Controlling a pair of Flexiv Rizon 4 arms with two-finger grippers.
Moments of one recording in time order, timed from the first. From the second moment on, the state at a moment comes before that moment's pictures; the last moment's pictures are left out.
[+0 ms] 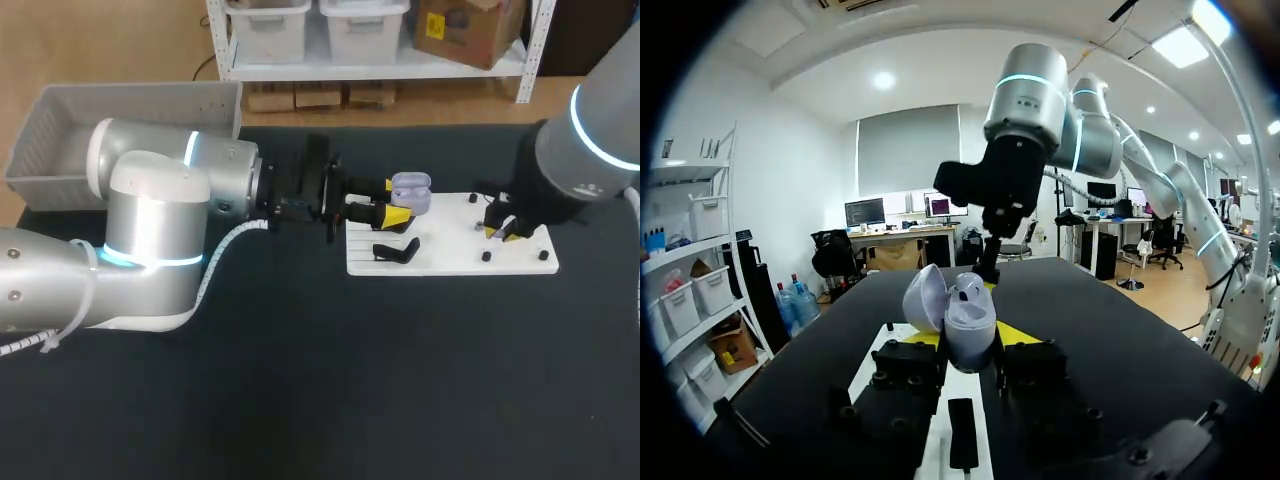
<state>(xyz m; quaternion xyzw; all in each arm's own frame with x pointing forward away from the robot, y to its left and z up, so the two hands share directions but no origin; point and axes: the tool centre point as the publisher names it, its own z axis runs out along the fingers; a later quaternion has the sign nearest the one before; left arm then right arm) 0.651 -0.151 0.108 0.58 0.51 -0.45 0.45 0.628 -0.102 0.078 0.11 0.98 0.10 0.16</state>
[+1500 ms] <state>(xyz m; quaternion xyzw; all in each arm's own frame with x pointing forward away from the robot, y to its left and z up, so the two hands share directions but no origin) 0.651 -0.151 0.108 0.58 0.51 -0.45 0.45 0.637 0.019 0.170 -0.15 0.98 0.07 0.09</state>
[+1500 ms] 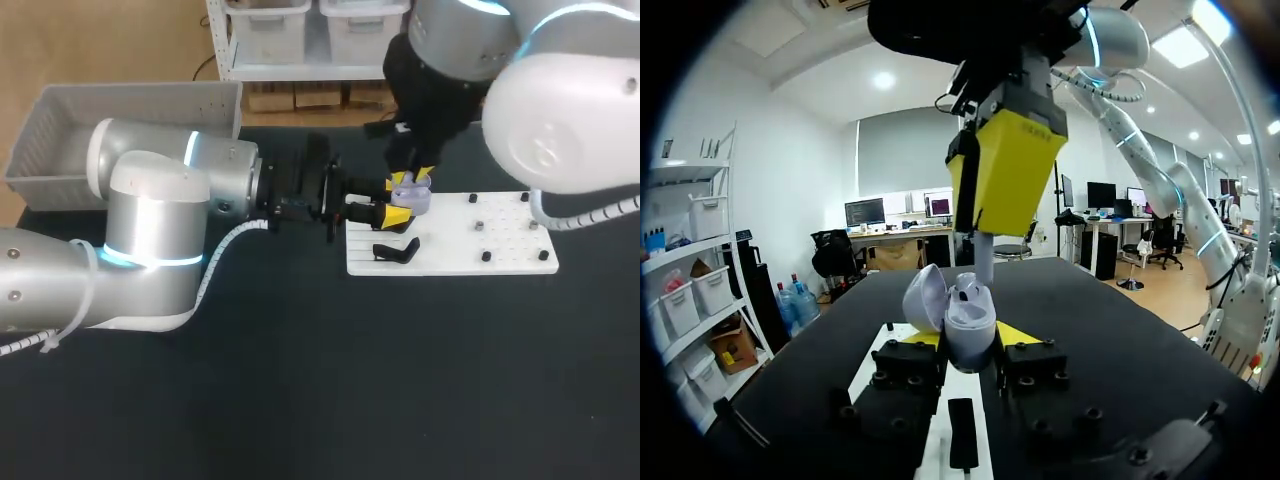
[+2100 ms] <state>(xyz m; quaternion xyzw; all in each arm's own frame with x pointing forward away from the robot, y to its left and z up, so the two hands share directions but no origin) 0.651 -0.151 0.108 0.58 0.51 -0.45 0.45 0.644 0.016 0.157 -0.15 0.98 0.06 0.08</state>
